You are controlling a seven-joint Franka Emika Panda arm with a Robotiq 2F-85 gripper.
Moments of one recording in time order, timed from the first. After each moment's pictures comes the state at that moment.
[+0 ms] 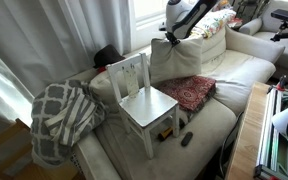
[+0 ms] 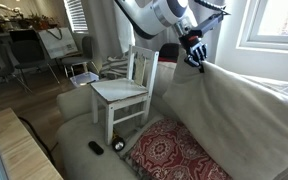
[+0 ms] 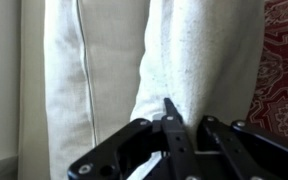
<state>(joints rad) -0.13 0.77 -0.24 -1.63 -0.49 2.68 -1.18</state>
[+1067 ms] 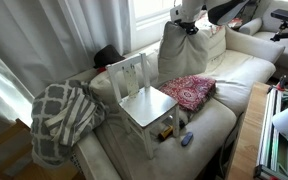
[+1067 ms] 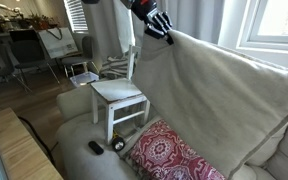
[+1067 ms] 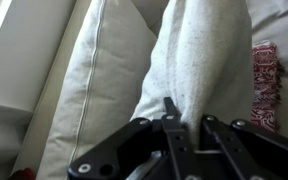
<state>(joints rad) 0.01 0.14 -0.24 -2.25 -1.17 2.59 -0.75</state>
